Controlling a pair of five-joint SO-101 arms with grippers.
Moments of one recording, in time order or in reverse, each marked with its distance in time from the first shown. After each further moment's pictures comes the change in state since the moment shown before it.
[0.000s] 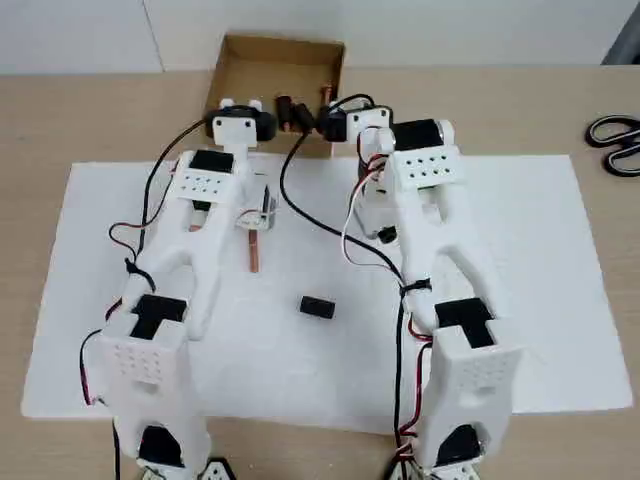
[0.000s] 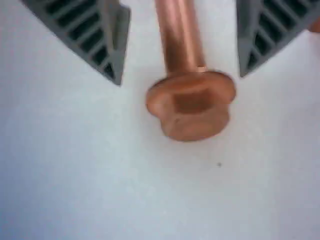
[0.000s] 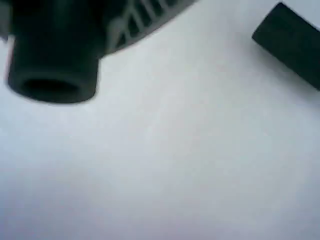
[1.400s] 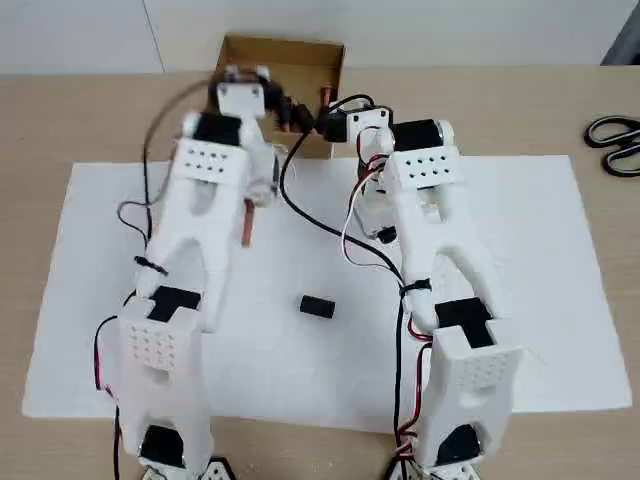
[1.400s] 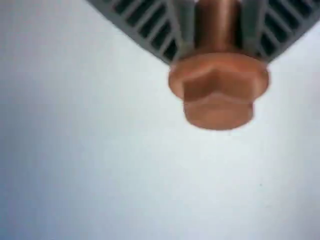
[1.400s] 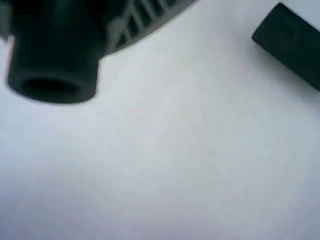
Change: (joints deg) left arm 2.1 6.9 -32.6 24.7 3.3; right arm 0.0 0.0 0.0 0.0 0.0
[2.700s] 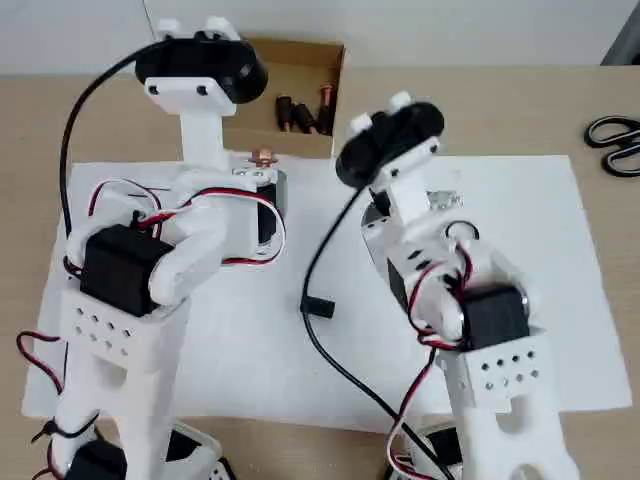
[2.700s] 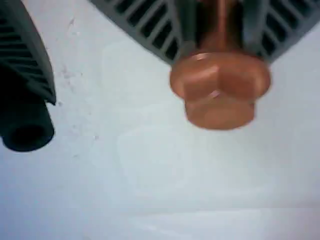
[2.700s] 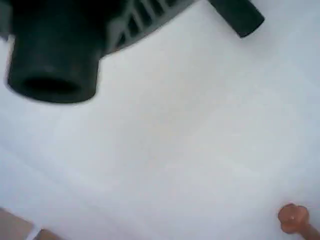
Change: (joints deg) left arm 12.1 -58.8 28.4 -4.3 8.2; right arm -4.3 -69.4 51.6 -28.9 0.0
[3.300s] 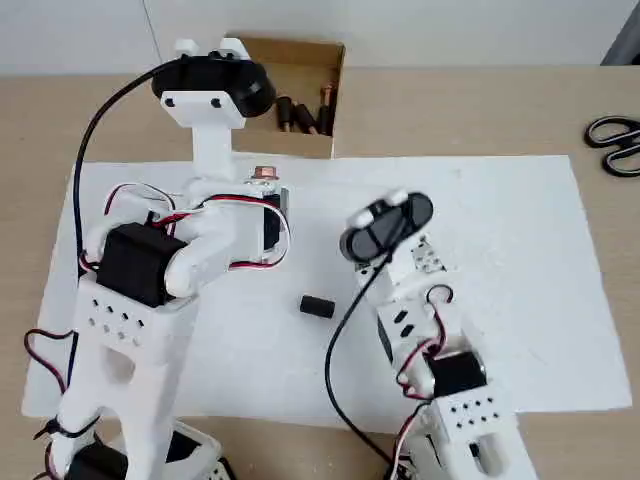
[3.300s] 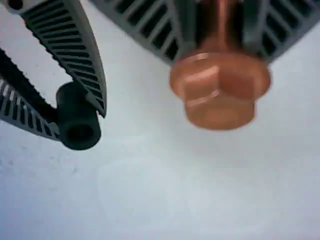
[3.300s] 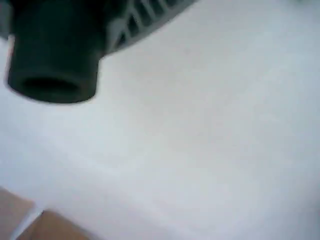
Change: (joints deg) left arm 0.0 -0.8 6.8 -2.1 0.2; right arm 0.0 -20.3 50.0 -43.3 0.0
